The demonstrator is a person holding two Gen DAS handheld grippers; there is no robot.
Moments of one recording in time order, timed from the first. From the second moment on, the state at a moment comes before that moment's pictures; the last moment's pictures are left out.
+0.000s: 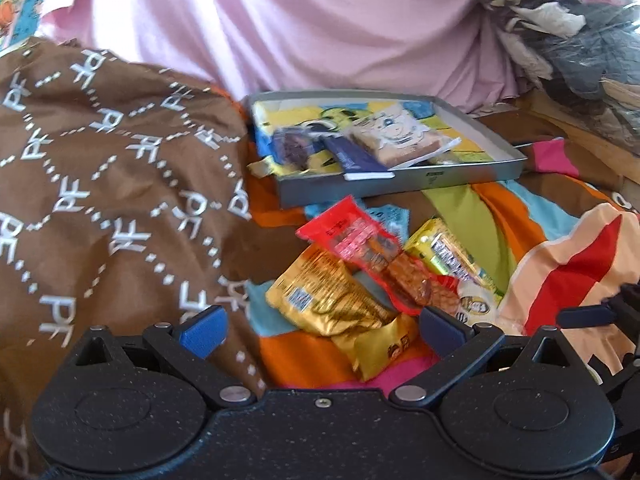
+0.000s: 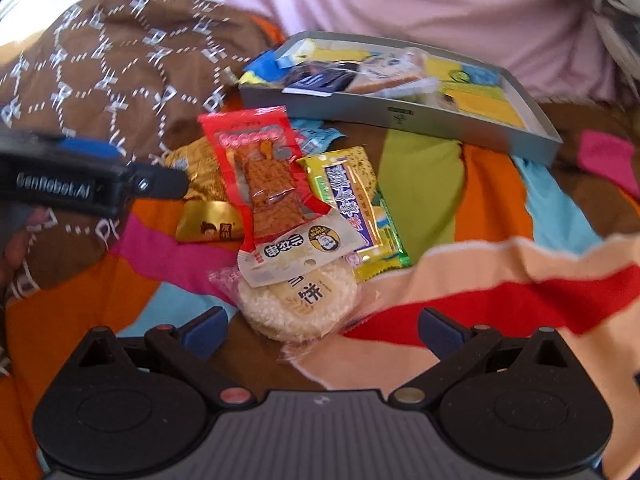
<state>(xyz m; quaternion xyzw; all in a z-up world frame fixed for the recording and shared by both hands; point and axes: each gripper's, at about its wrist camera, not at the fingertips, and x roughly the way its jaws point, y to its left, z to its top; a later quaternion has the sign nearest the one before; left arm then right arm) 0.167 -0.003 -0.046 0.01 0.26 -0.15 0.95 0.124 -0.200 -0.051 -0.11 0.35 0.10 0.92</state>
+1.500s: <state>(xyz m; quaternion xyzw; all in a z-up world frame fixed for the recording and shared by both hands) 0.197 0.004 -0.054 -0.18 0.33 -0.32 0.87 0.127 -0.229 -0.054 -0.03 0.34 0.13 0.93</state>
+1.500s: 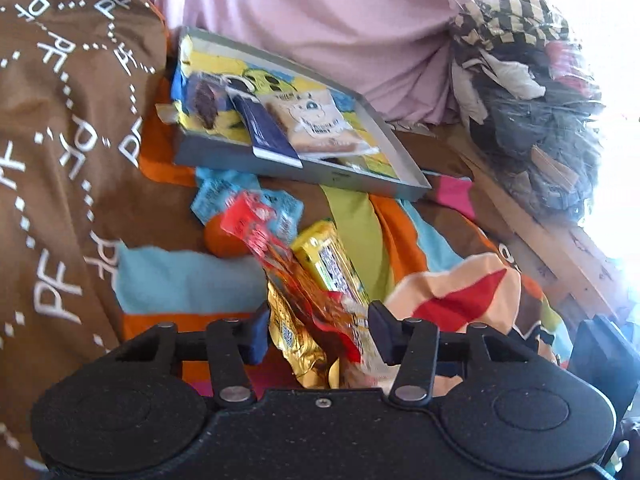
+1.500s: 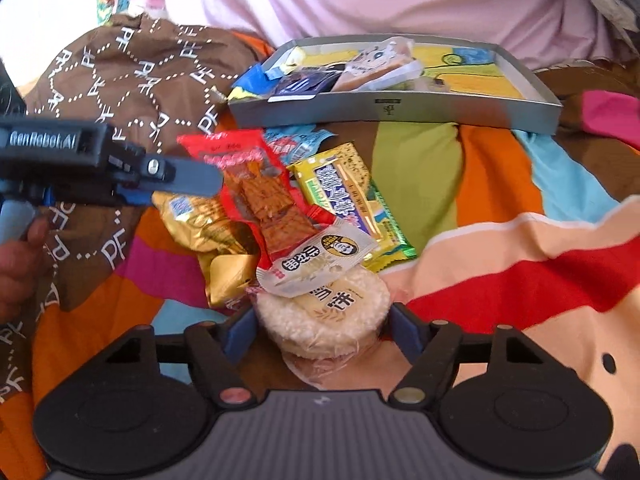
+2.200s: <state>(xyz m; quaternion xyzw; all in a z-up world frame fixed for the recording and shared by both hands) 0.202 -0.018 -0.085 -0.14 0.40 -0.29 0.86 0.131 -0.217 -0.064 -0.09 0.35 0.13 0.92</state>
